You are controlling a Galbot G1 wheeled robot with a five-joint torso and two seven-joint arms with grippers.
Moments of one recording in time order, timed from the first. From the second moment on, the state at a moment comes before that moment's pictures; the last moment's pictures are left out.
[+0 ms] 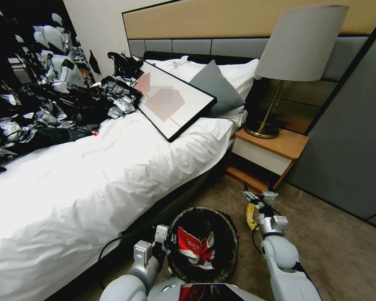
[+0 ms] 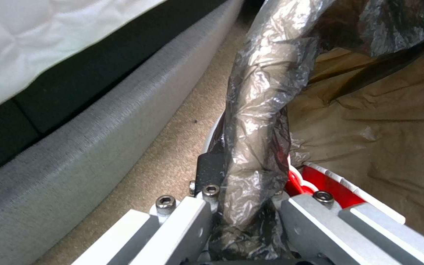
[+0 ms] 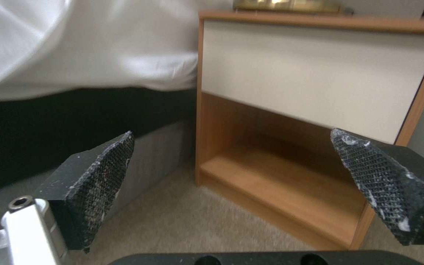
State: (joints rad) left arm 1.80 -1.30 -0.27 -2.44 -0.25 0.60 -0.09; right arm -1.45 1.40 0.67 1.90 0.15 -0.01 0.03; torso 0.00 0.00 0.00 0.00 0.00
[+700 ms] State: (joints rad) left arm 1.79 -1.33 -0.30 -2.44 -0.26 0.59 -0.10; right arm -1.29 1.36 0.62 1.57 0.18 -0.15 0.01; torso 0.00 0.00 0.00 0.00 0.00
